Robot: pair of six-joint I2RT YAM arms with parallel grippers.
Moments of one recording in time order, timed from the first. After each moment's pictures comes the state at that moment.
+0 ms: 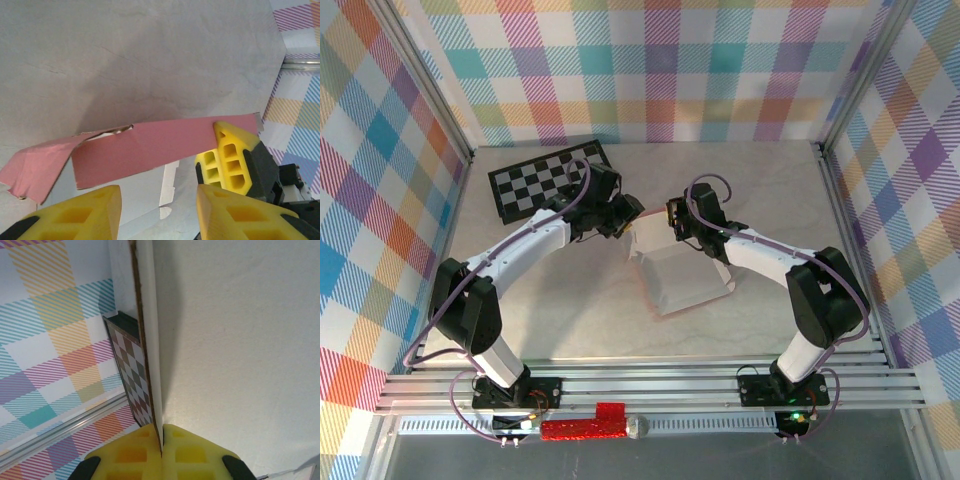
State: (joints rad) left arm -0.56 1.64 1.36 -0.53 0.18 -1.21; right arm 0.57 1.66 1.03 0.11 0.02 1.78
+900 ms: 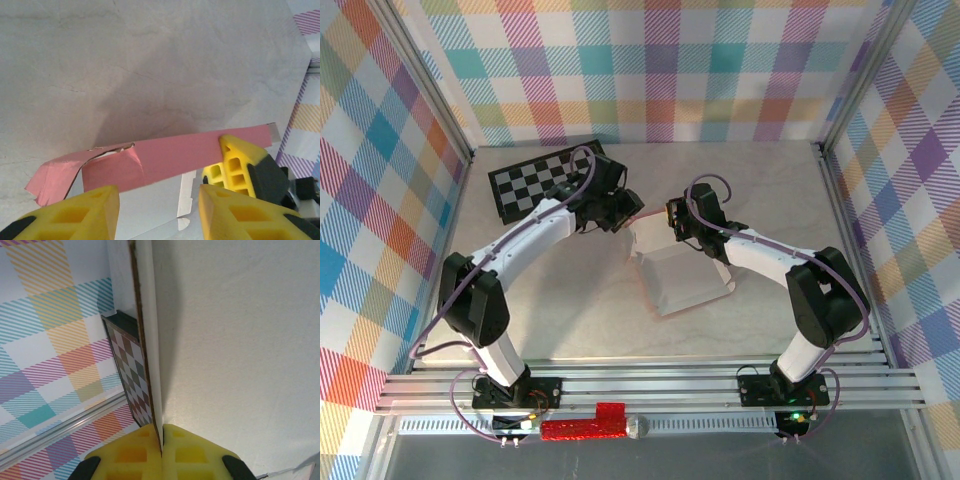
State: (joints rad) left arm -0.57 1.71 1.50 -0.68 0.10 -1.14; right arm 0.57 1.66 1.02 0.11 0.02 1.77
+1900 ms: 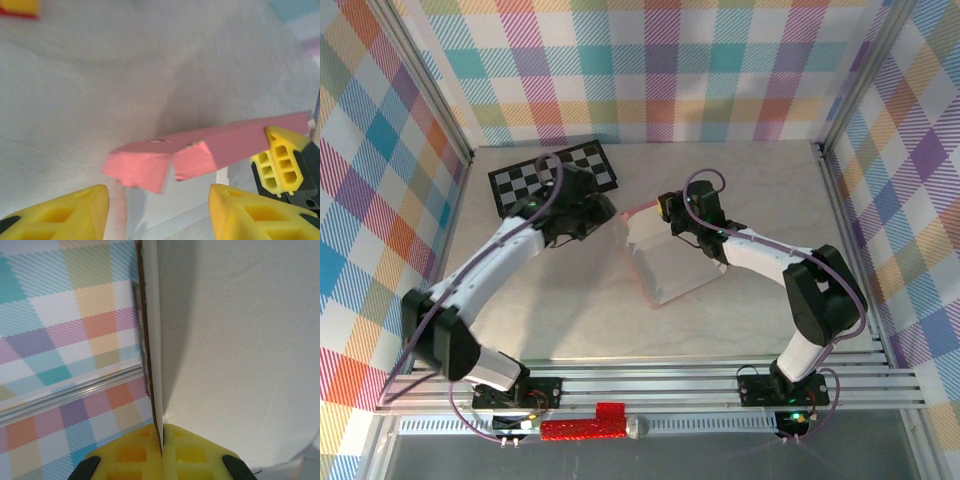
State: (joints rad) left arm -0.46 1.41 1.31 -0.74 -0.02 -0.99; right arm 0.57 1.69 1.03 0.29 -0.08 1.66
